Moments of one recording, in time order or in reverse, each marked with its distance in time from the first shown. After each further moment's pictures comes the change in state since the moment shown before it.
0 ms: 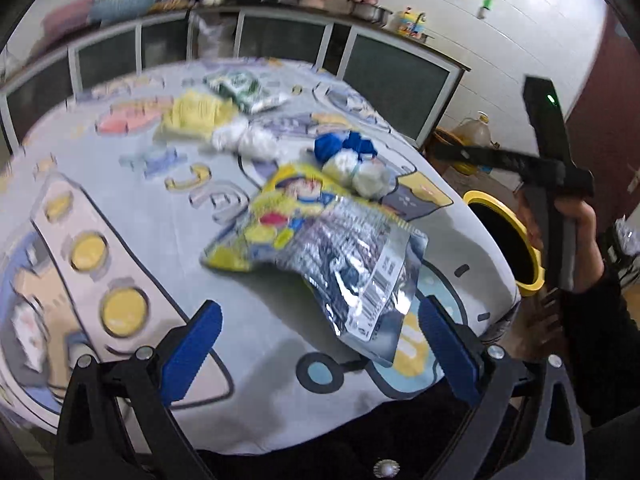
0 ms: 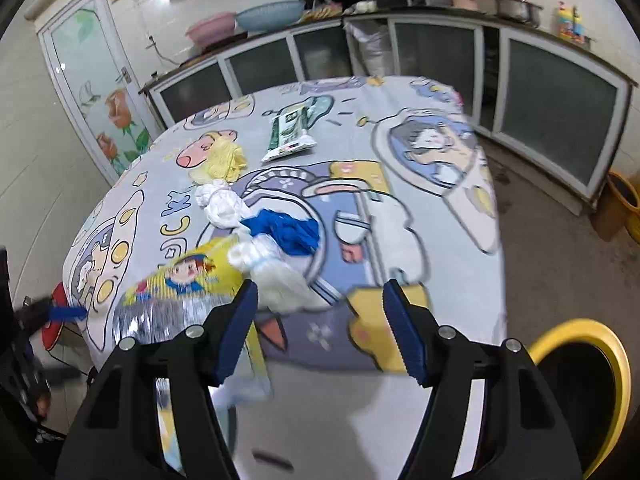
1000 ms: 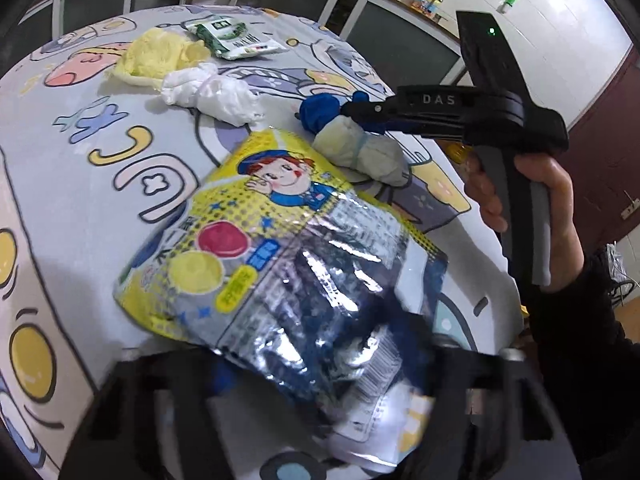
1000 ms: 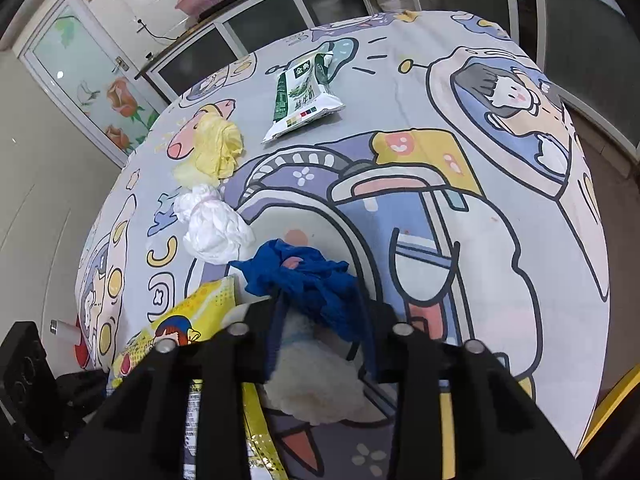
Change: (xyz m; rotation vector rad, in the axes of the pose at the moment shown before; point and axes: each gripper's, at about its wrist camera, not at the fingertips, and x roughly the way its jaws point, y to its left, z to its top) left arm 0.086 0.001 0.030 -0.084 0.125 -0.085; right arm 0.115 -0.001 0.045 0.099 0.177 0.128
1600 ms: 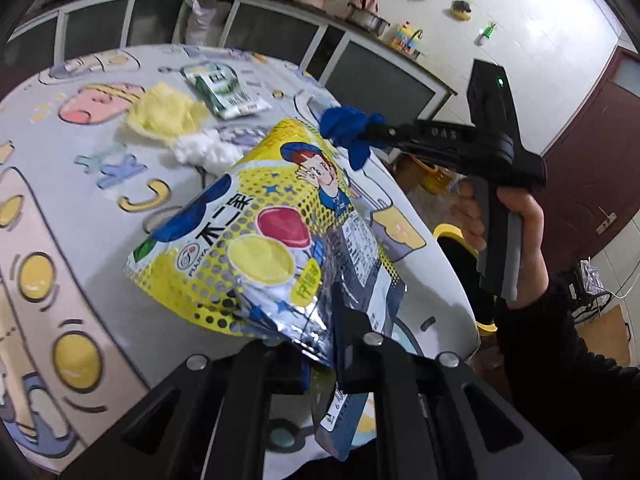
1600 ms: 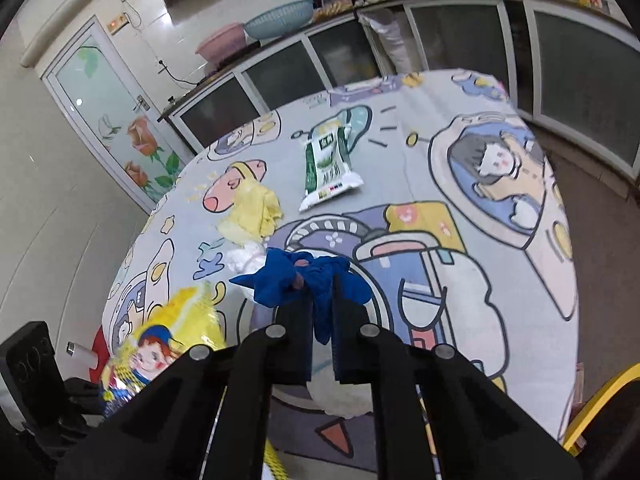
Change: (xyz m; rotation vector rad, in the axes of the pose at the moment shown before) left arm -0.074 -0.002 0.003 0.008 -0.144 -0.067; right arm -0.073 0.020 0.010 -0.012 -0.181 0.042
